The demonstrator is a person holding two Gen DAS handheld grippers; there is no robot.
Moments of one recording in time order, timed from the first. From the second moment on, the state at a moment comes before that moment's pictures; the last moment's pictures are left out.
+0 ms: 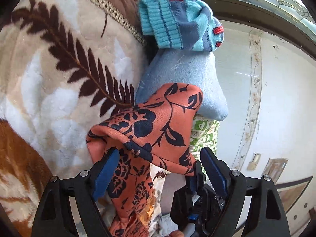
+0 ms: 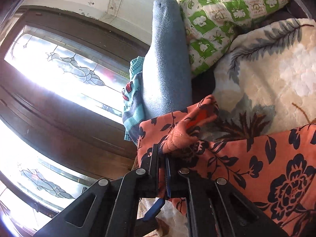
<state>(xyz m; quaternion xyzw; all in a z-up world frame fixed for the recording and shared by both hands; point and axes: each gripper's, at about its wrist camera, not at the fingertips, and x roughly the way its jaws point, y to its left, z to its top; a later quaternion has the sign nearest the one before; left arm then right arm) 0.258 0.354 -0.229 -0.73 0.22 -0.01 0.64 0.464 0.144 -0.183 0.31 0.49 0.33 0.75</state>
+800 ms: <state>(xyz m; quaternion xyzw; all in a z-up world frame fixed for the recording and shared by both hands) 0.333 0.162 -0.202 -0.65 0.36 -0.19 0.64 0.300 -0.160 -0.093 0.28 0.40 0.15 0.86</state>
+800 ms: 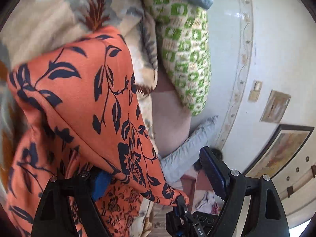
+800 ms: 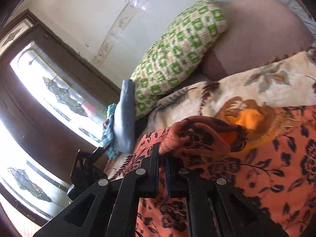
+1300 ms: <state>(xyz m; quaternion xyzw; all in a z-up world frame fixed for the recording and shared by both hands) 0.329 0.142 -0.189 -0.55 0.49 -0.15 0.67 0.256 -0.285 -0.199 0.46 0.45 0.01 0.77</state>
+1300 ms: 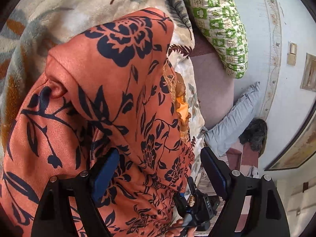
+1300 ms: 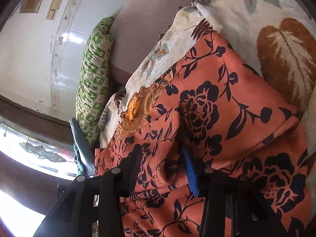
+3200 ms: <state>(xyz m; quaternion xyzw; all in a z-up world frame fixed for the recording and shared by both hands) 0.301 0.161 -0.101 -0.24 0.59 -0.14 0.75 0.172 -0.357 -0.125 0.29 0.47 -0.02 0.84</state>
